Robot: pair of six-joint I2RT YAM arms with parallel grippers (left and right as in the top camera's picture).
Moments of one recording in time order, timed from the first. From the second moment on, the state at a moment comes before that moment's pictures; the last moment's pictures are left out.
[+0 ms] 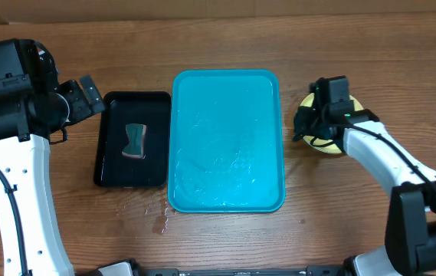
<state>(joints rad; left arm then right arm) 0.23 1.45 1.67 -1.26 0.02 -0.26 0.19 1.71 1.02 -0.40 -0.08 0.33</state>
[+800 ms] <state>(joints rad) 0.23 1.45 1.67 -1.26 0.02 -0.26 0.19 1.79 1.02 -0.38 -0.22 0.33</state>
